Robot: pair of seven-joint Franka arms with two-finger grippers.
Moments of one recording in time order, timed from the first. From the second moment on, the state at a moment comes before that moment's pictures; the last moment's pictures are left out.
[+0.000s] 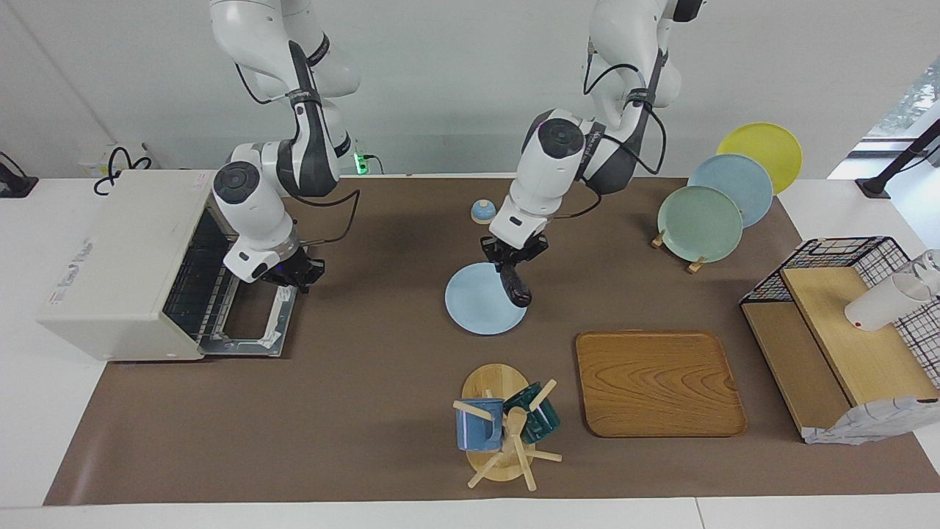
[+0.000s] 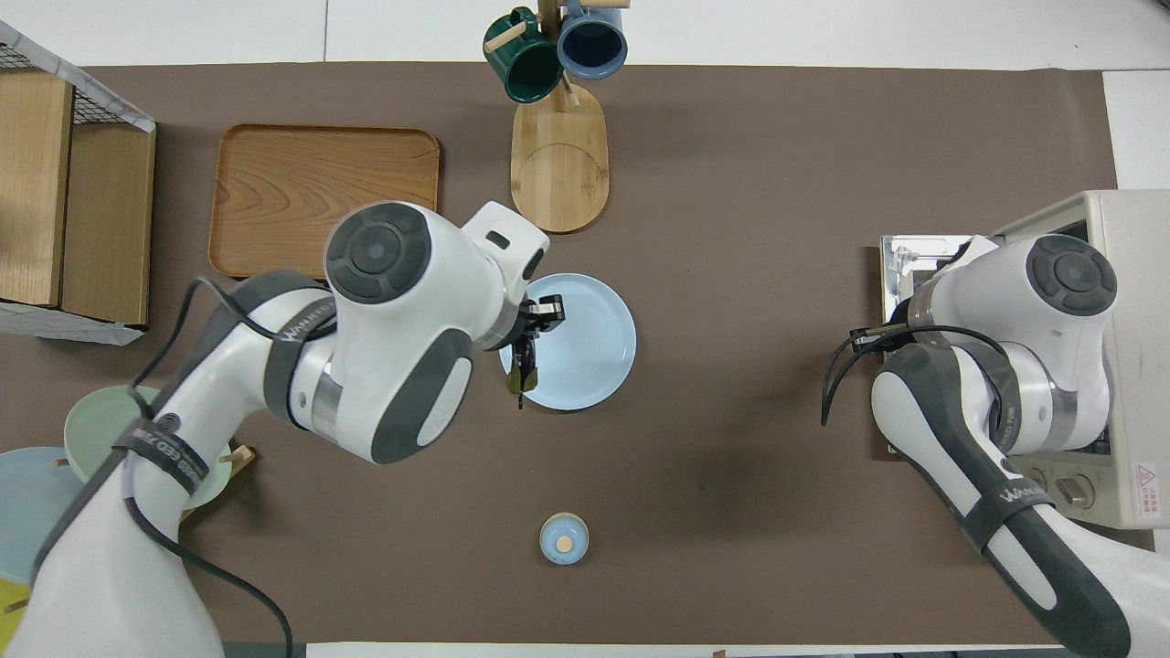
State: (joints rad) left arm -0.58 0.24 -0.10 -1.89 -0.16 2.21 -0.66; right arm 0.10 0.10 -0.03 -2.16 0.02 2.18 -0.05
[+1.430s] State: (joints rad) left arm -0.11 0.12 -0.05 -1.78 -0.14 1.88 -0.17; right arm 0.72 0.31 -0.02 -1.65 0.02 2.07 0.63
